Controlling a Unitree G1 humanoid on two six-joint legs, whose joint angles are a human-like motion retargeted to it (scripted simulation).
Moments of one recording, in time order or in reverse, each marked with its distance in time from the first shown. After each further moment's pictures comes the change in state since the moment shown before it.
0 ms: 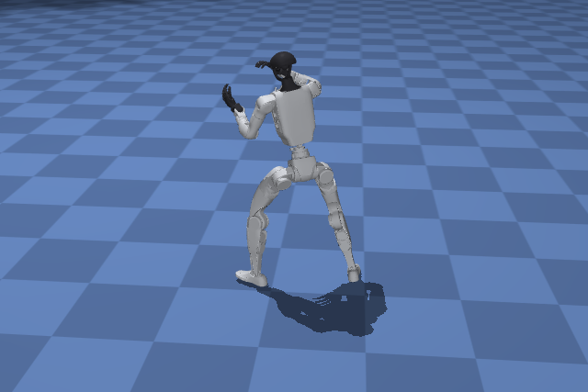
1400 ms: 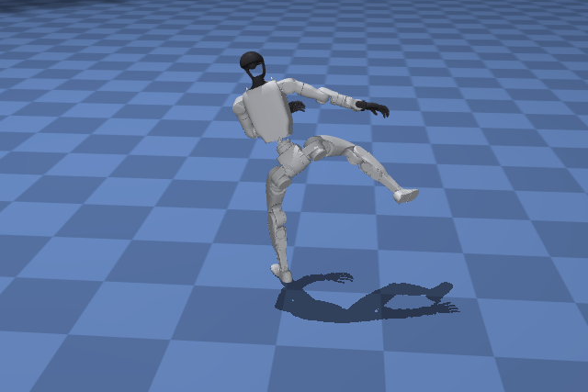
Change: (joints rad) left arm -0.124 -0.246 -0.434 0.321 0.663 -0.193 -0.748; right arm 0.951 -0.052 -0.812 1.666 -0.972 0.484 -0.179; waist -0.139 0.469 0.080; left_leg -0.427 0.211 -0.550 0.053 -0.078 0.229; right_leg -0.809 -0.070 0.362 0.758 0.326 -0.432
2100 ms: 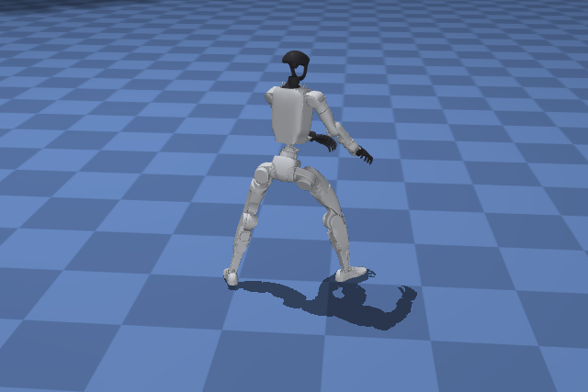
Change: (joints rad) left arm -0.036 -0.083 0.177 0.800 0.438 0.035 0.317; right arm -0.040 0.408 0.320 -0.446 -0.009 -0.347 -0.070; waist -0.259 -0.331 -0.097; left_leg 0.777 -0.259 0.623 -0.237 0.084 -0.373; right_leg 0.363 -0.071 -0.356 -0.660 -0.155 0.346
